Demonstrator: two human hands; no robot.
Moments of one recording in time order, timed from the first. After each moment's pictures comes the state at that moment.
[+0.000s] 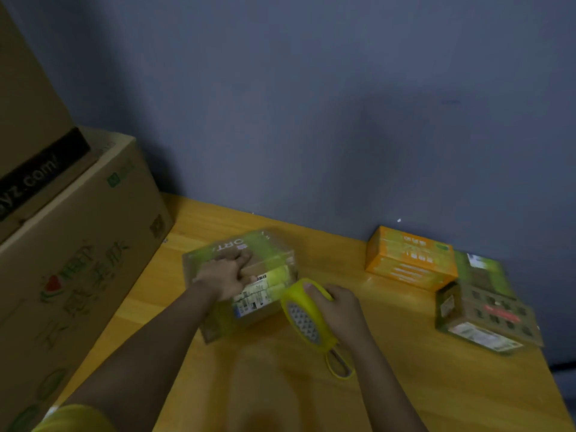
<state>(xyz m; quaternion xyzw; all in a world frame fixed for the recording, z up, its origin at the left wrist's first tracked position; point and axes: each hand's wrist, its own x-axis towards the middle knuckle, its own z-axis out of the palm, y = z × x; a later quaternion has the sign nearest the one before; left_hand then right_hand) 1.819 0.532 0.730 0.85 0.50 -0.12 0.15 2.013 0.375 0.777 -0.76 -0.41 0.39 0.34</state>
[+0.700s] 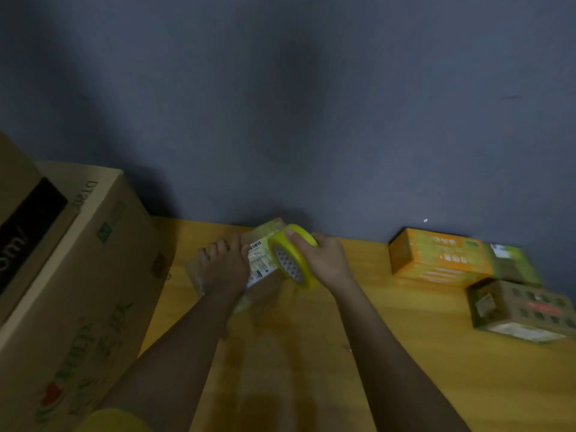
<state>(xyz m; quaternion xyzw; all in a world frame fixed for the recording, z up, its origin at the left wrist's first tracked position) 1.801 0.668 0.689 0.80 0.59 0.04 0.09 1.952 0.573 0.796 -0.76 -0.40 0.30 0.43</state>
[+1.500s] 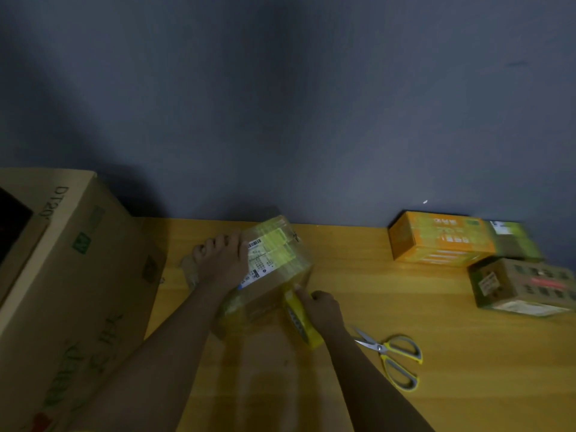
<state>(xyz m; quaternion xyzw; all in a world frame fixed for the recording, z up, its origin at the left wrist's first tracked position) 1.801 0.686 0.687 0.83 0.55 -0.01 0.11 1.940 0.526 0.663 -0.85 -0.26 0.37 0.26</state>
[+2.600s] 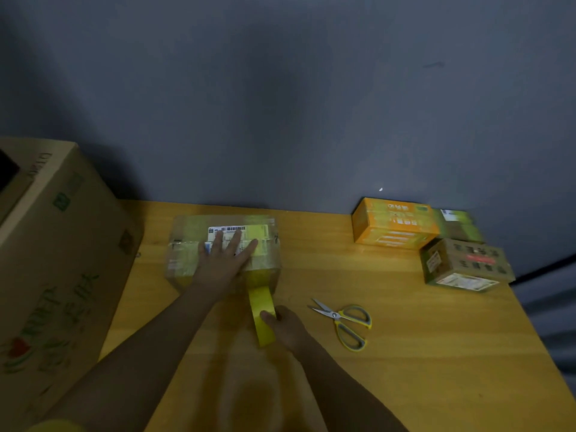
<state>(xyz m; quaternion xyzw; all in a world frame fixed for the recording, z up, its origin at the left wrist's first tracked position) 1.809 0.582 0.706 0.92 0.36 -0.15 0.03 1.919 0.427 0.663 -0.76 -0.31 0.51 0.26</state>
